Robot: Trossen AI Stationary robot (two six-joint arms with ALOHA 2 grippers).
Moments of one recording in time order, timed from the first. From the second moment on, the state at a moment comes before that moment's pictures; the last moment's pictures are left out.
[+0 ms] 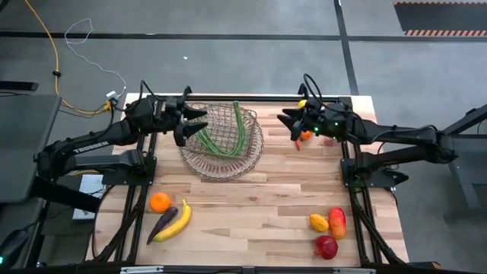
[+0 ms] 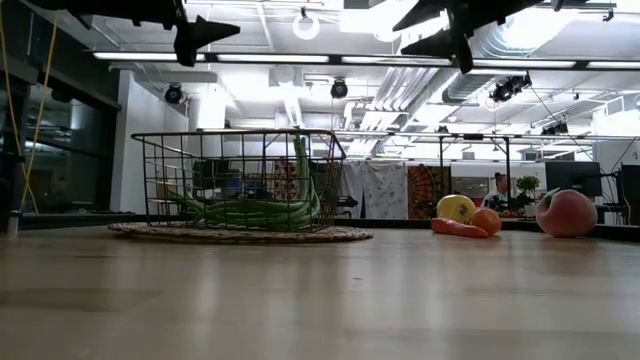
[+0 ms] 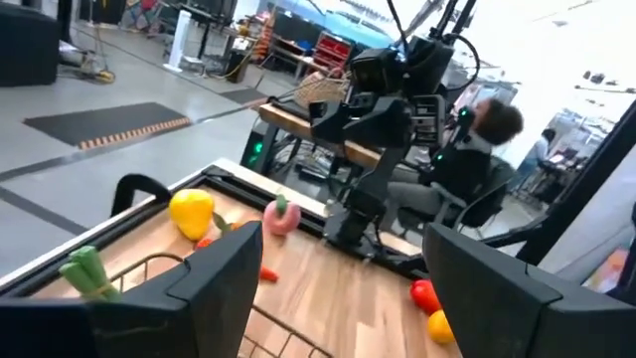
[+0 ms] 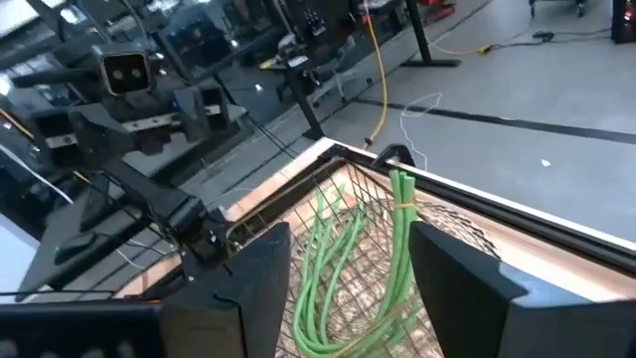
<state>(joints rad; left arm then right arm) 0.55 0.76 0.62 0.14 0.26 -0.38 -0.20 0.99 0.81 0.00 0.24 0.49</state>
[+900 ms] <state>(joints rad) 0.56 0.69 0.62 0.18 0.28 -0.44 -0.57 1.72 1.11 -0.82 0.13 0.83</state>
